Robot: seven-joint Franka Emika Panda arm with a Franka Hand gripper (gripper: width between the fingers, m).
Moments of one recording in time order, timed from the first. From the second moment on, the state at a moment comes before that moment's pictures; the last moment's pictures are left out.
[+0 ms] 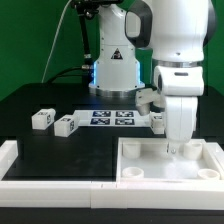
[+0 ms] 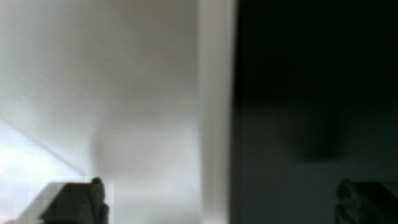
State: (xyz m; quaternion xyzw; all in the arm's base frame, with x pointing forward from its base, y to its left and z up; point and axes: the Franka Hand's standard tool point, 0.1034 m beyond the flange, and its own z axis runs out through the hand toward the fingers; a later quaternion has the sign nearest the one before) arm 0.493 0.093 0.024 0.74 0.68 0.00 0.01
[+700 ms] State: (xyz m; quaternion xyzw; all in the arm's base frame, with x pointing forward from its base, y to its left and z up) arm 0.479 0.098 0.070 0.78 0.63 0.00 0.02
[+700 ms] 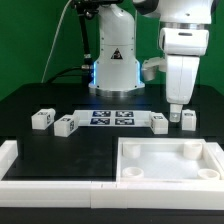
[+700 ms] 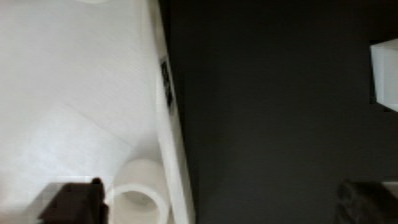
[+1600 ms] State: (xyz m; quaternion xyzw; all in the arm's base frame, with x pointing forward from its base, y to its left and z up) arm 0.453 0.119 0.072 0.99 0.17 0.02 0.00
